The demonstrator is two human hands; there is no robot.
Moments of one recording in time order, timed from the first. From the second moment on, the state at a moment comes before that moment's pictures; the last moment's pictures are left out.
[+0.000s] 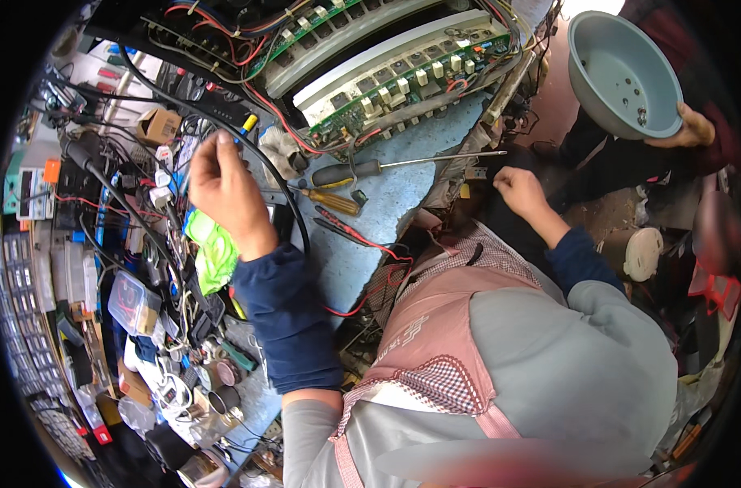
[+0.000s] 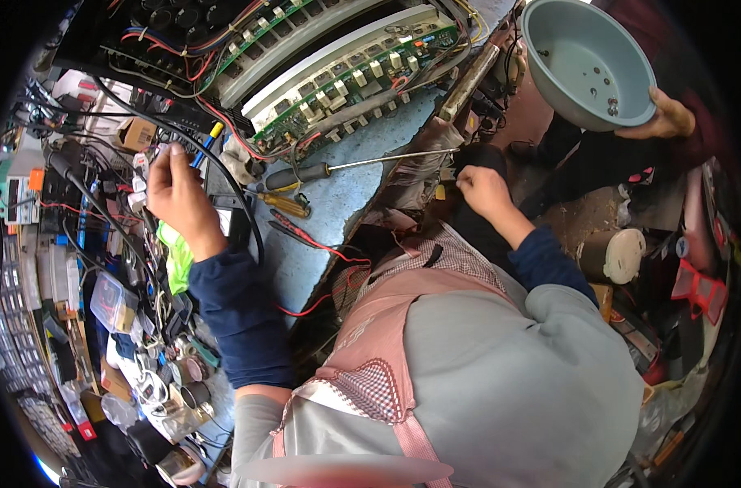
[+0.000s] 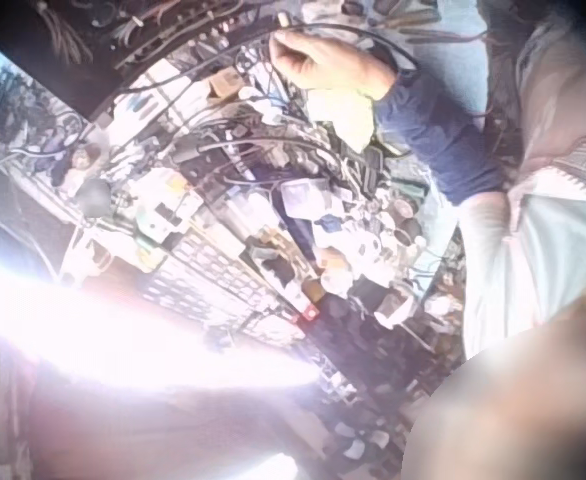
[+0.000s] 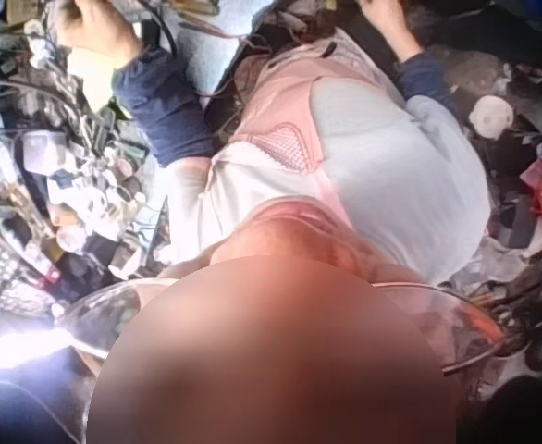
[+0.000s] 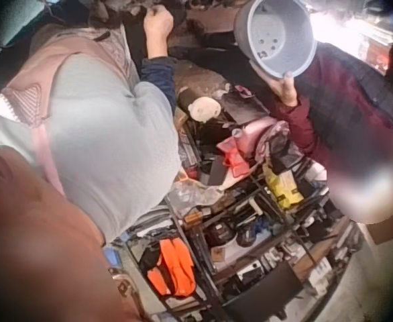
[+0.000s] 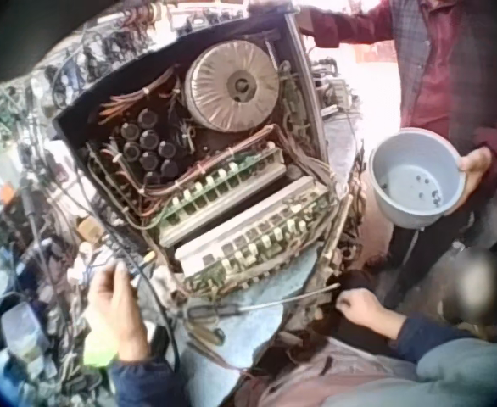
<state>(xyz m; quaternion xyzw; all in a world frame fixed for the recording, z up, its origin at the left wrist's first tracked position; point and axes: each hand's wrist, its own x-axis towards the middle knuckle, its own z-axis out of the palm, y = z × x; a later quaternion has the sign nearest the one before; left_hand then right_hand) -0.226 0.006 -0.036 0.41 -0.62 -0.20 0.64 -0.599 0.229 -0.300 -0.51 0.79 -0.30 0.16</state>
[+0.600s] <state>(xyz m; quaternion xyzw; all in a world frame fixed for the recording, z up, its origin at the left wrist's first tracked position) -0.228 0.004 -0.122 0.46 -0.68 -0.17 0.55 -0.568 0.184 -0.362 -0.67 0.71 -0.20 0.05</state>
